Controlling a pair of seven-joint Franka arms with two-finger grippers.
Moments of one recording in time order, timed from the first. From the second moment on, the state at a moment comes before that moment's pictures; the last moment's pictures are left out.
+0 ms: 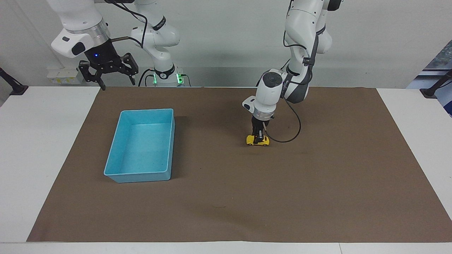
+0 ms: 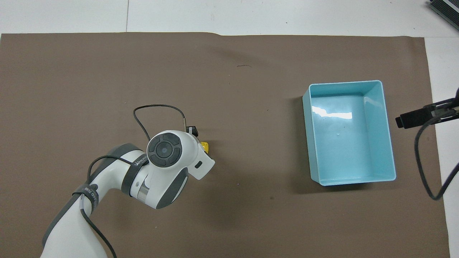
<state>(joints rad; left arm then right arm) -0.65 0.22 0.05 -2.14 -0.05 2.48 1.04 0.04 0.02 -0.02 -1.44 0.02 1.46 -0.20</state>
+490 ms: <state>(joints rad) -0.62 0.20 0.07 -2.16 -0.06 2.48 1.04 0.04 0.02 -0.02 -1.44 0.02 1.46 -0.20</state>
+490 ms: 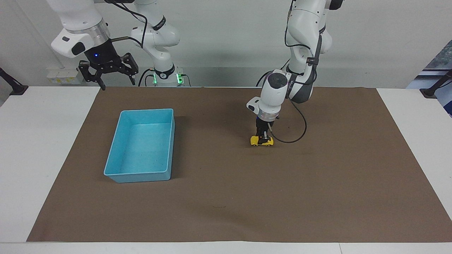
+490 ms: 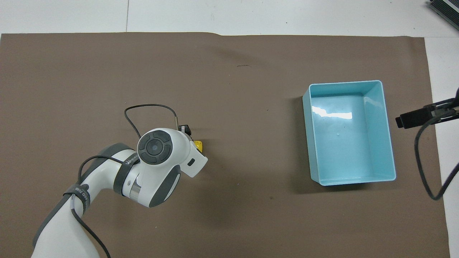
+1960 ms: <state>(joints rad) -0.33 0.13 0.08 -2.10 -0.06 2.17 1.34 0.04 0.02 -0.02 -1.44 0.02 1.46 -0.20</state>
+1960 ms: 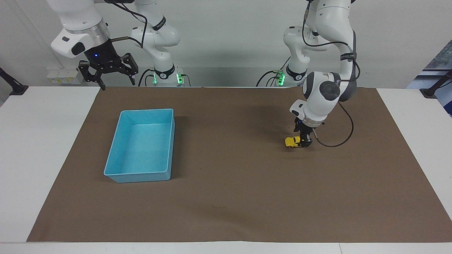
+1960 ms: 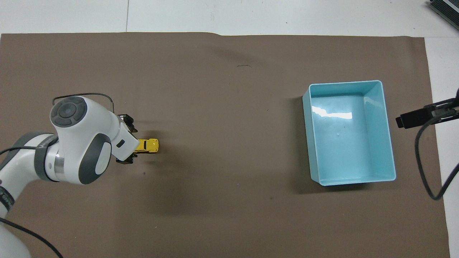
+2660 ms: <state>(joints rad) -0.23 0.11 0.09 -1.85 -0.06 2.11 0.80 0.04 0.02 -0.02 -1.44 0.02 1.46 -0.20</state>
